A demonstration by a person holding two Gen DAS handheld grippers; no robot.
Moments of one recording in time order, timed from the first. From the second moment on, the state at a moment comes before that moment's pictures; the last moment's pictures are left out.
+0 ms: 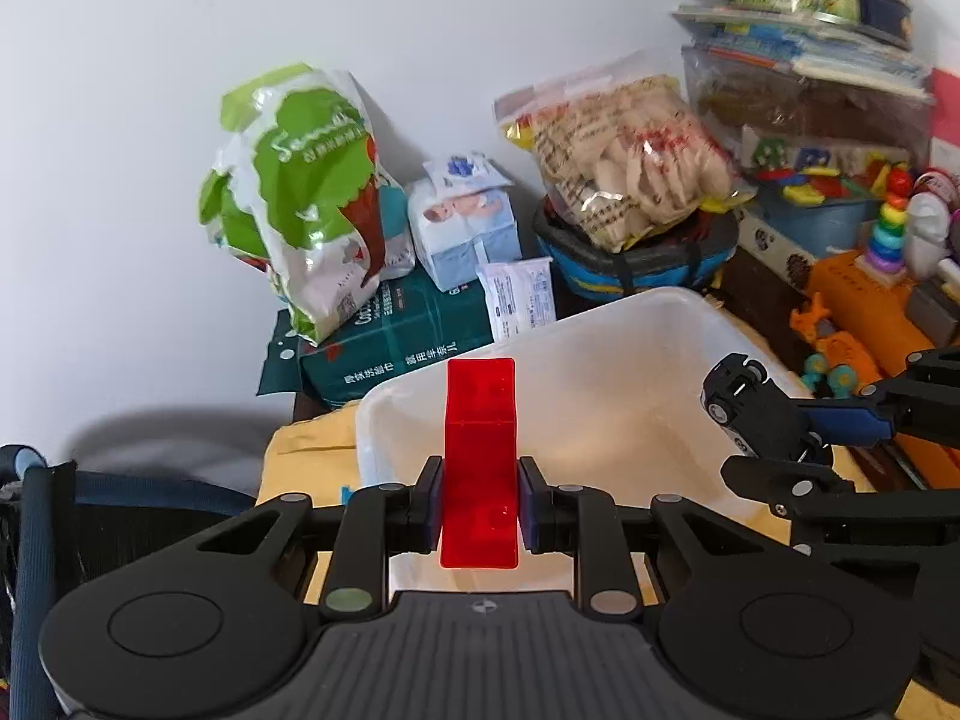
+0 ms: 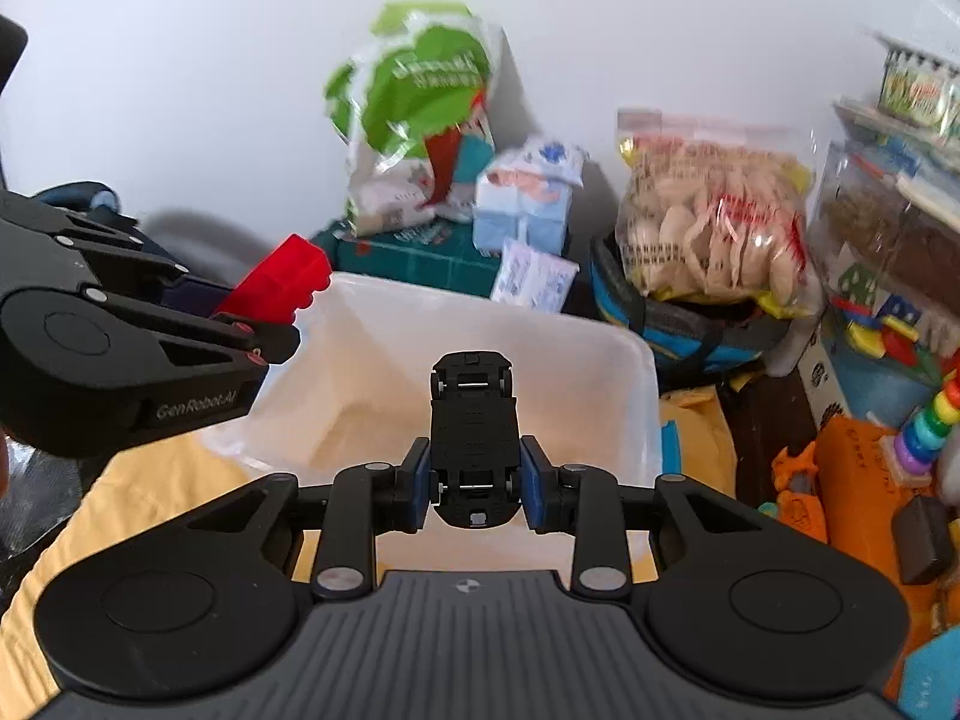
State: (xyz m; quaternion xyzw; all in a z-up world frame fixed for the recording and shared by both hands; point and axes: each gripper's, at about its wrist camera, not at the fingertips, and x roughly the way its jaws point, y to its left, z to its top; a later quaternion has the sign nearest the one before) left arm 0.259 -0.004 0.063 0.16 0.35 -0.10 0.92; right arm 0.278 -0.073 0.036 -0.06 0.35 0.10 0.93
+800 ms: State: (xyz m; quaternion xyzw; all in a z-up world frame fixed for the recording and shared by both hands) left arm 0.258 -0.006 0.049 0.18 0.35 -0.10 0.91; right arm 0.285 -0.080 0.021 -0.06 0.34 0.07 0.94
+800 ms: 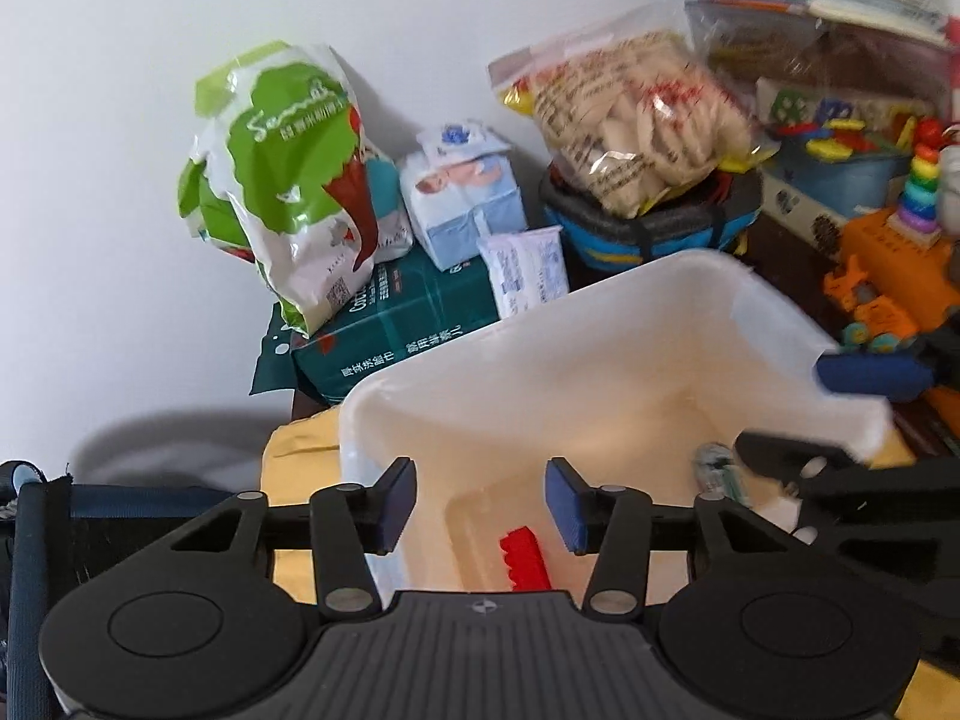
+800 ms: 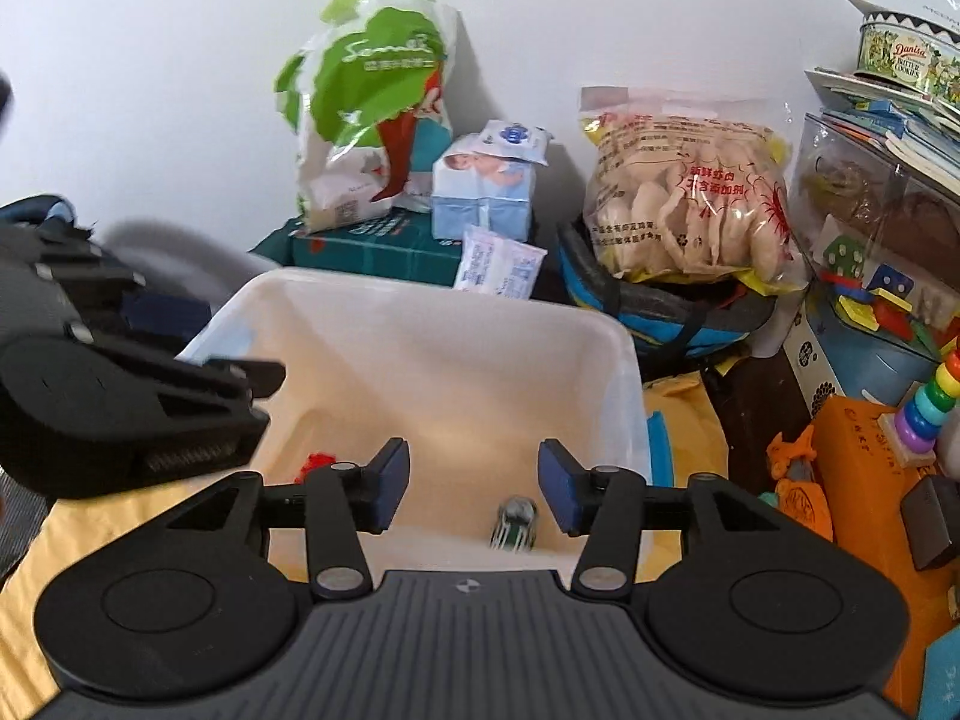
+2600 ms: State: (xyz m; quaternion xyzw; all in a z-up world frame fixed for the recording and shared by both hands) left arm 0.108 -0.009 -0.103 0.21 0.51 -0.27 0.79; right arm 0.140 -0.106 -0.106 -0.09 0.46 0.19 0.86
